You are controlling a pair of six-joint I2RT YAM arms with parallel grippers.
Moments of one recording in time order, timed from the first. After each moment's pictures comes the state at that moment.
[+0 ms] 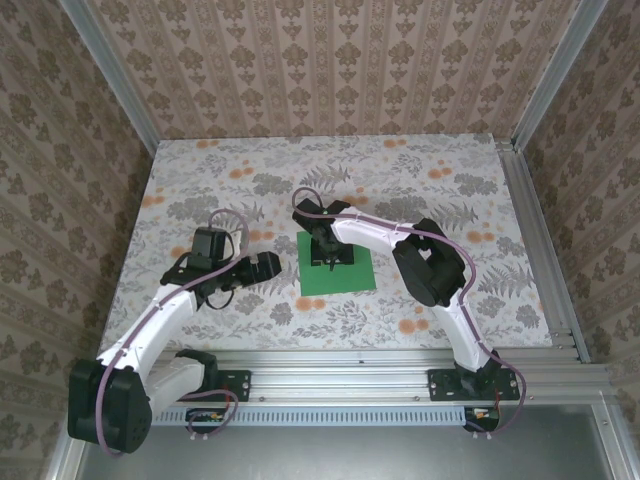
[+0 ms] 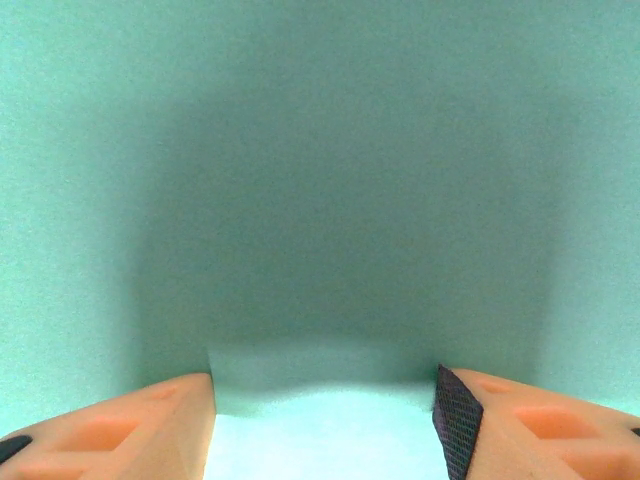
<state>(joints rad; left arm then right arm) -0.29 1.02 0.59 -0.47 0.42 -0.48 0.76 2.23 1.73 -0.95 0.13 0.77</state>
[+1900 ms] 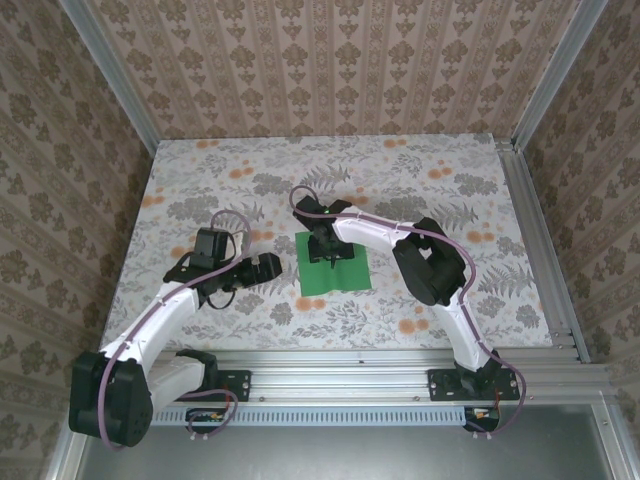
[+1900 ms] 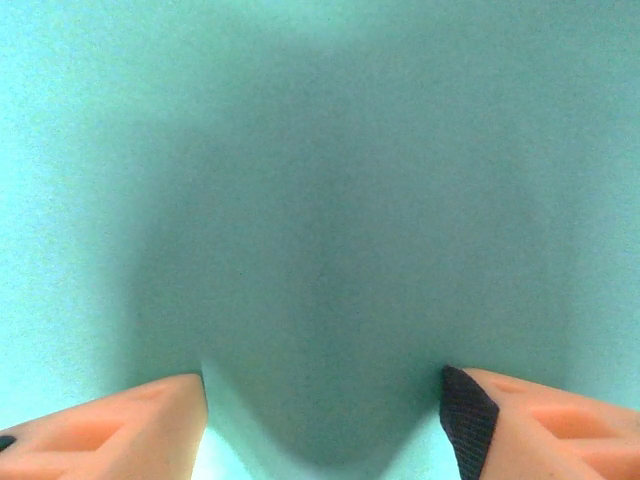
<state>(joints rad) -0.29 1.05 0.59 -0.46 0.42 -0.48 0.75 2.23 1.73 -0.88 0.15 0.67</state>
